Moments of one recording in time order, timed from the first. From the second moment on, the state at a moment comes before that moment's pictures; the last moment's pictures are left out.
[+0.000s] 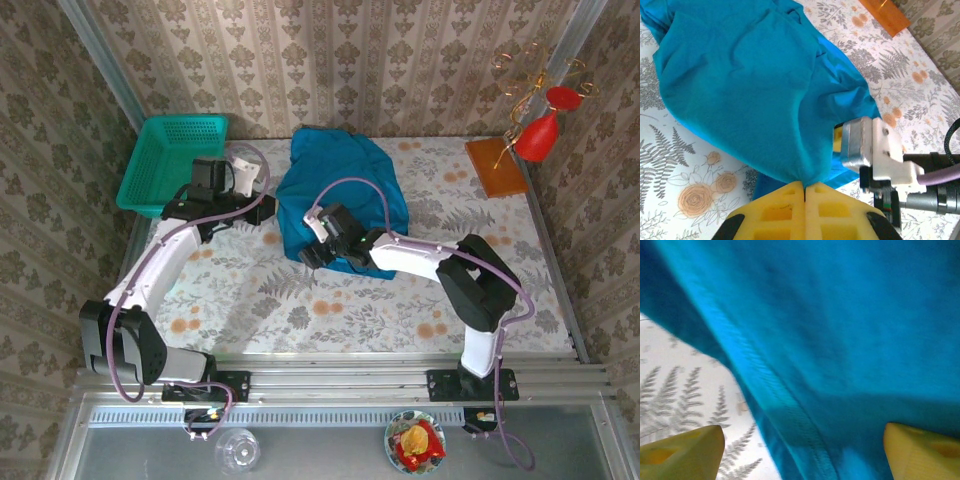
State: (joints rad) left arm -0.28 1.38 1.17 -0.53 0.56 -0.04; right arm 0.74 1.85 1.17 -0.11 0.06 0.01
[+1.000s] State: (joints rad) left arm -0.26 1.36 1.23 -0.59 0.51 -0.03; right arm 0.70 1.83 1.06 -0.08 0.09 0.01
